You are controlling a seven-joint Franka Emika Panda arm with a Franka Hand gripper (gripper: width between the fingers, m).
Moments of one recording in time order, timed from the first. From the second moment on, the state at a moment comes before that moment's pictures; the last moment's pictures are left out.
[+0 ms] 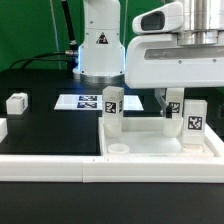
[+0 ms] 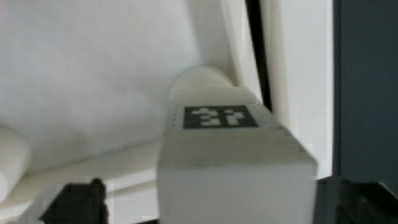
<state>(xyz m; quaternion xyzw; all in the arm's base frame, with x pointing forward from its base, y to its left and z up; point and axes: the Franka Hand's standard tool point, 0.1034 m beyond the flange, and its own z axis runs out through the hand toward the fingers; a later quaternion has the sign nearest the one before) 0.621 0.106 0.078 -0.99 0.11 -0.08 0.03</state>
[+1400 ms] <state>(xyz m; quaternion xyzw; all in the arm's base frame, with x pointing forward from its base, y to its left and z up) 0.627 0.106 0.075 -0.84 0.54 -0.05 0.07</state>
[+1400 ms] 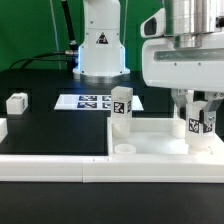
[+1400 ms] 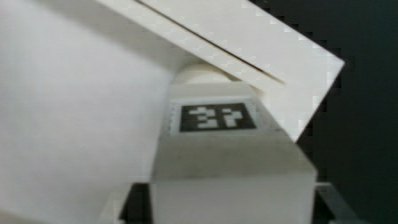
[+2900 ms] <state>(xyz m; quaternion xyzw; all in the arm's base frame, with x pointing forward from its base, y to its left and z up) 0.628 0.119 0.075 -0.99 0.11 -0.06 0.03</state>
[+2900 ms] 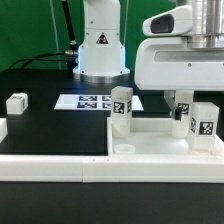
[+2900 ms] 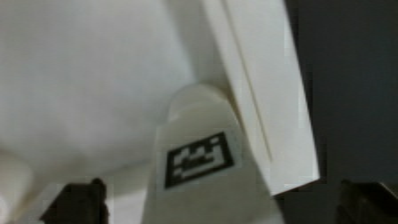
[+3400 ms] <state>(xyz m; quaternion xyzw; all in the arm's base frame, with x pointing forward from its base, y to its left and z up) 0.633 0.115 0.074 -0.99 0.10 -0.06 0.03</state>
